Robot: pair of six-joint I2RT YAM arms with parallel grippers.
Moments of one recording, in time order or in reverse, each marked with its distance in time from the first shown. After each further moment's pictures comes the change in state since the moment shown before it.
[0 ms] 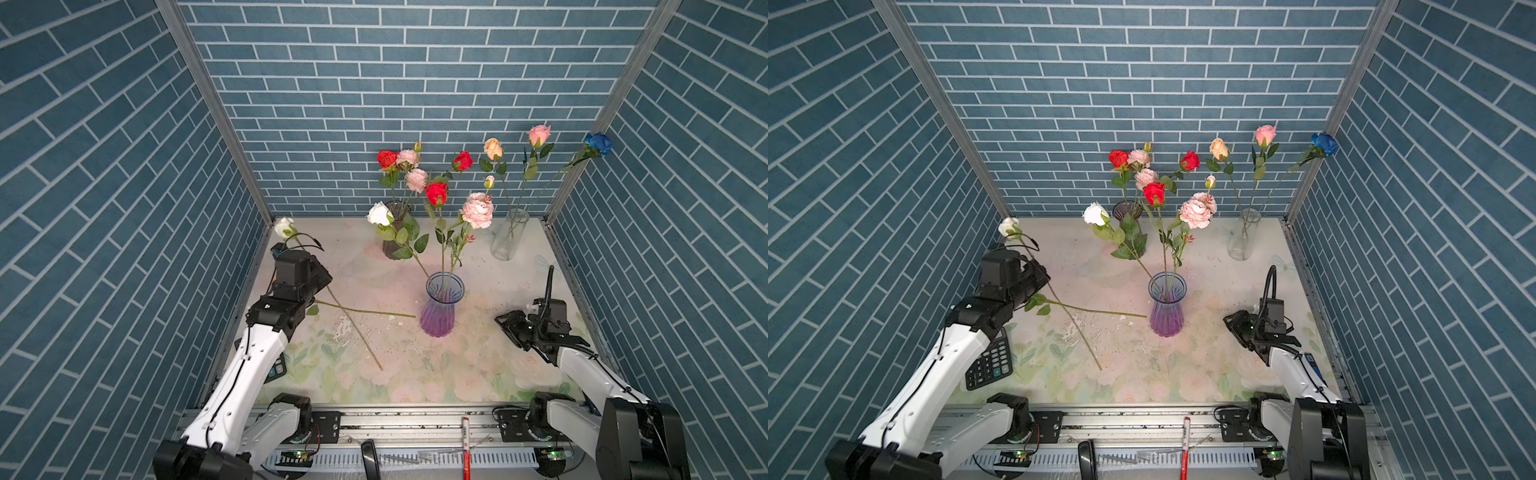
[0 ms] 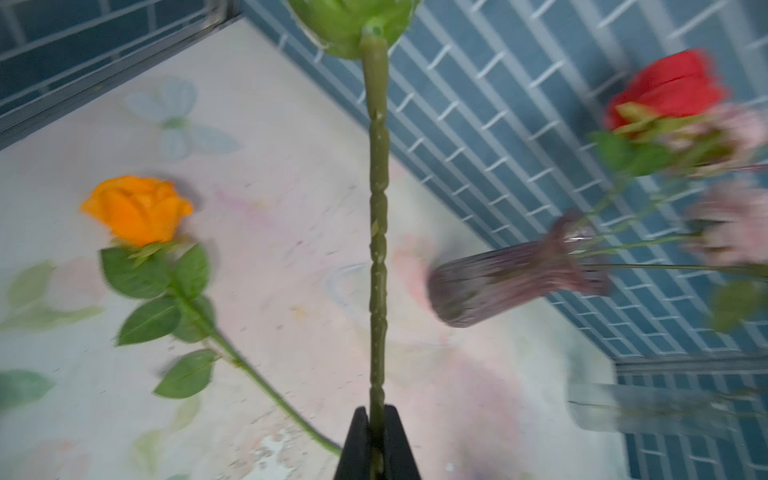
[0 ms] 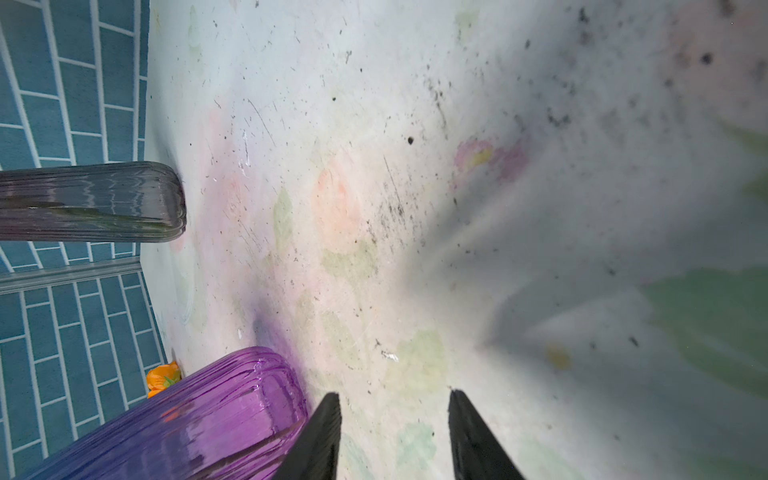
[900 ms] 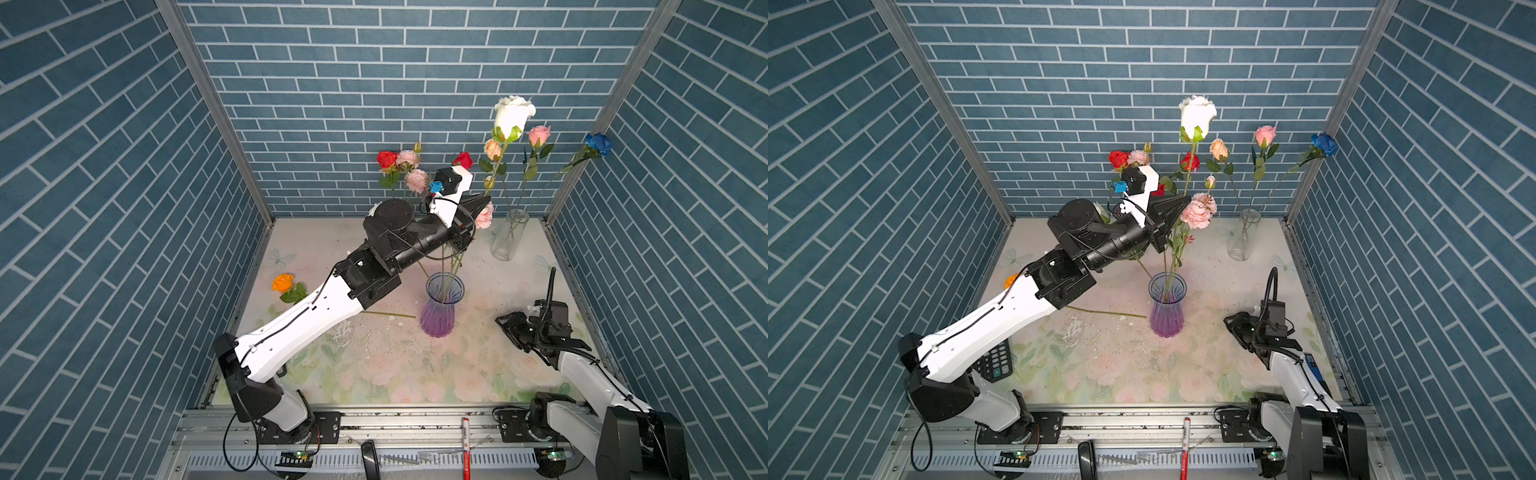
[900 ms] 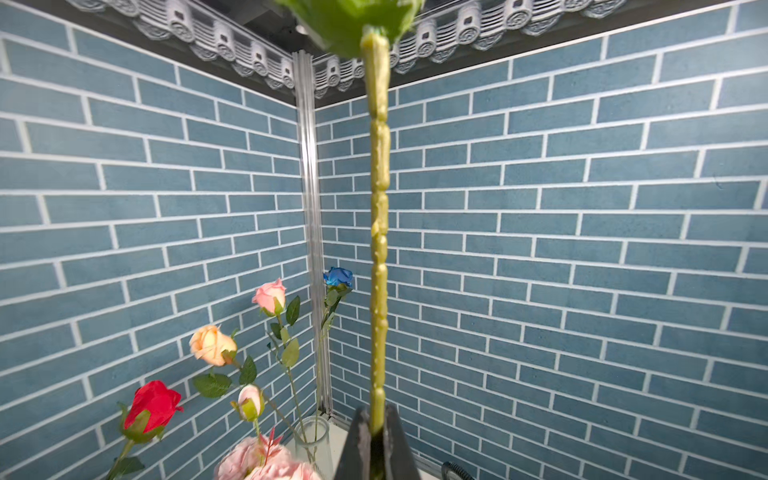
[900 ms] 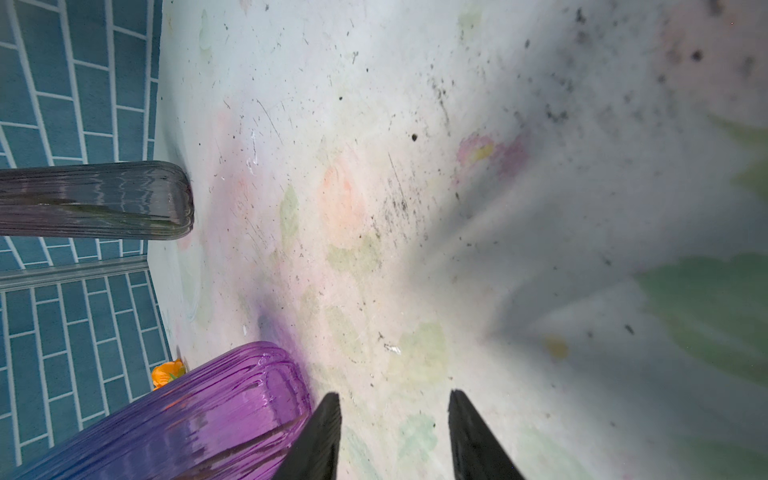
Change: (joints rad) left arm -0.718 0.583 0.783 0.554 0.235 0.793; right arm -0.007 -0.040 -0.016 -0.007 -0.008 0.000
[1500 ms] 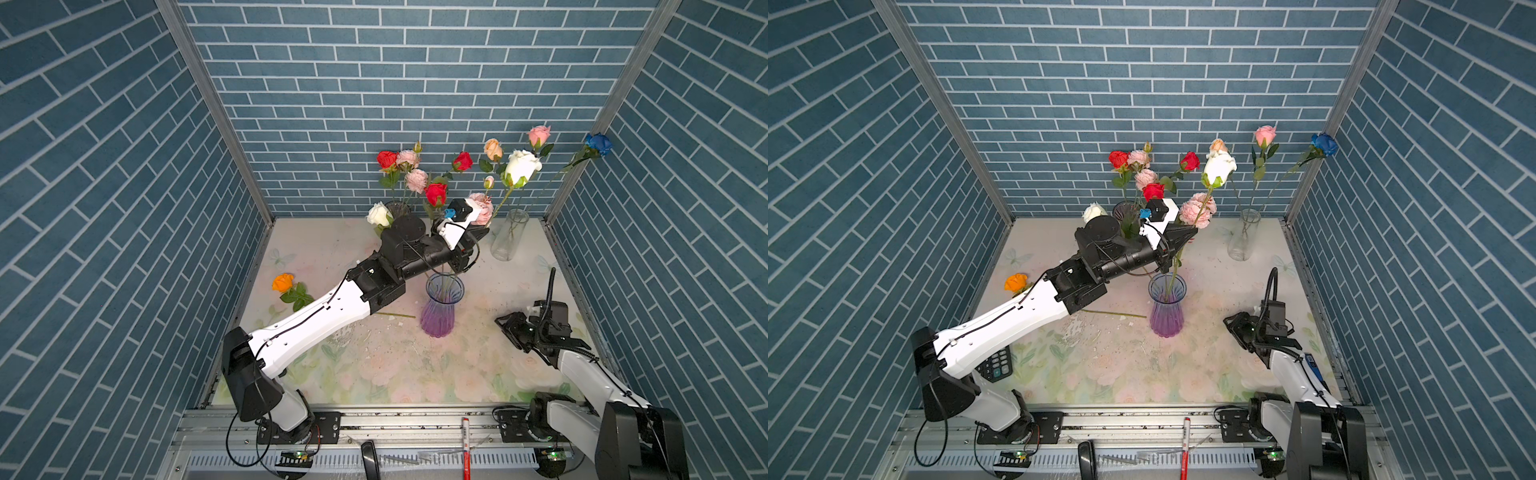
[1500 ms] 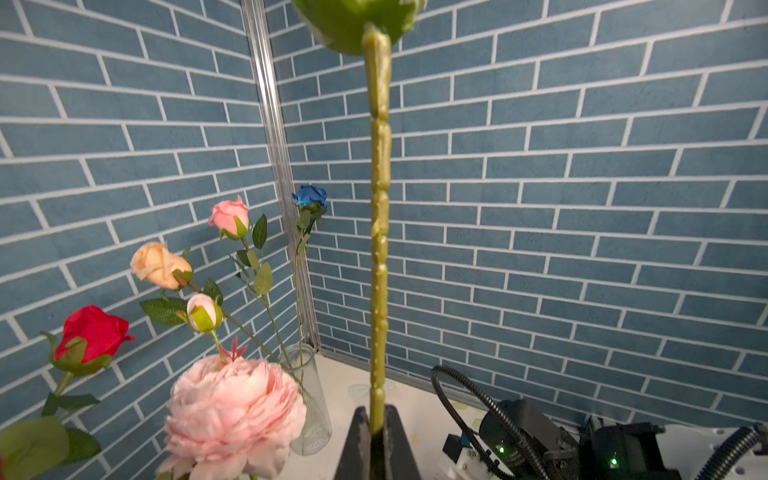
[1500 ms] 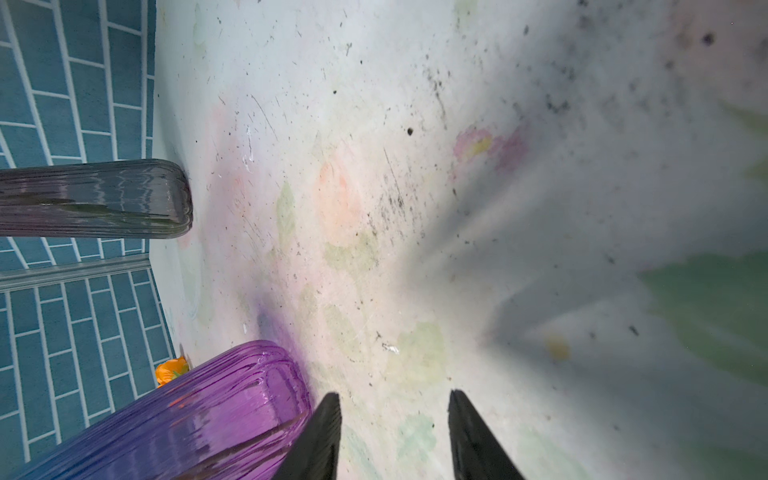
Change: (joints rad) left arm 0.029 -0.021 -0.226 0.001 0.078 0.034; right arm -0.009 0.020 -0.001 0.008 -0.018 0.000
